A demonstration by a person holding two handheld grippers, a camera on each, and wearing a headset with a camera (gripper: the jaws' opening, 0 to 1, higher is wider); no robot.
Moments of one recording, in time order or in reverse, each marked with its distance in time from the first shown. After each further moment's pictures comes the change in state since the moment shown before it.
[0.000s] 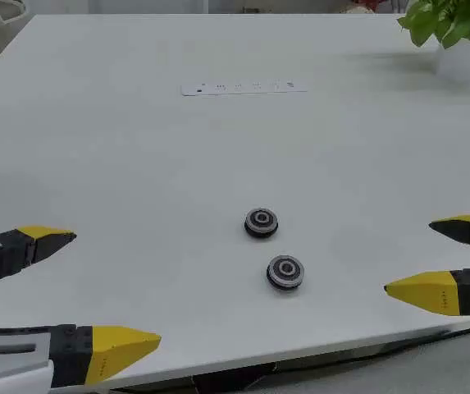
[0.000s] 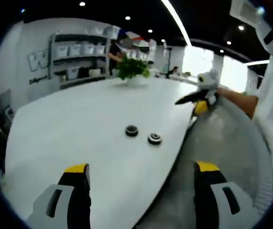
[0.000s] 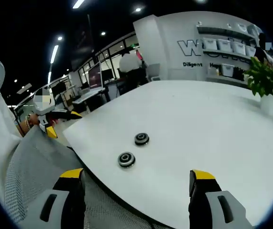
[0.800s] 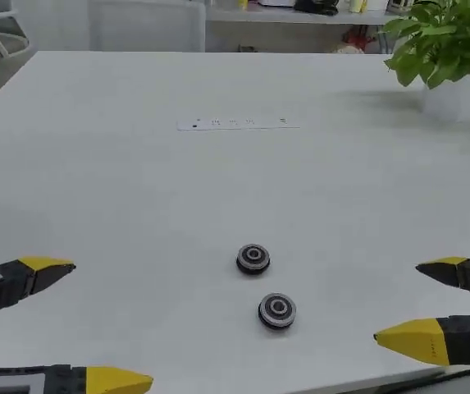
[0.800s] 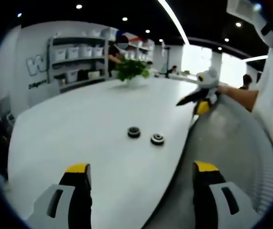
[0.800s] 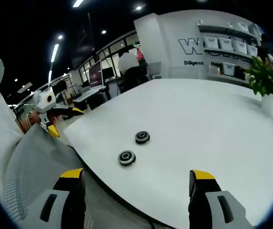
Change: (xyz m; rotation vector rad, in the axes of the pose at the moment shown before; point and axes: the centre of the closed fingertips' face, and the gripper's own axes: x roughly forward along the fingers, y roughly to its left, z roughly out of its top) left arm -0.008 0.001 -0.004 0.075 0.032 0.021; right arm 0.001 0.002 -0.003 -0.021 0.025 0.004
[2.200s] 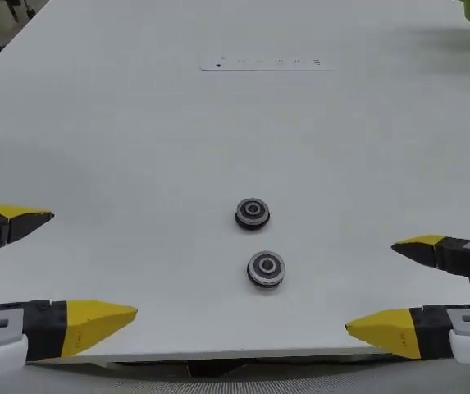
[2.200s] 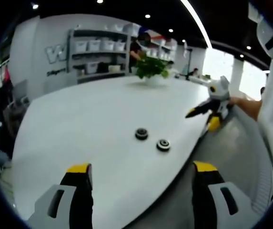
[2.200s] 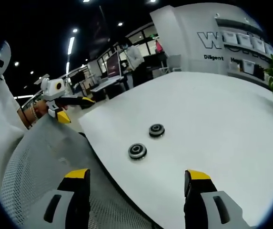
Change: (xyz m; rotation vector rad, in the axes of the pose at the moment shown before) left arm 0.008 -0.009 0.014 -0.166 0.023 0.147; right arm 0.012 0.002 -0.011 -0.096 0.083 0.180
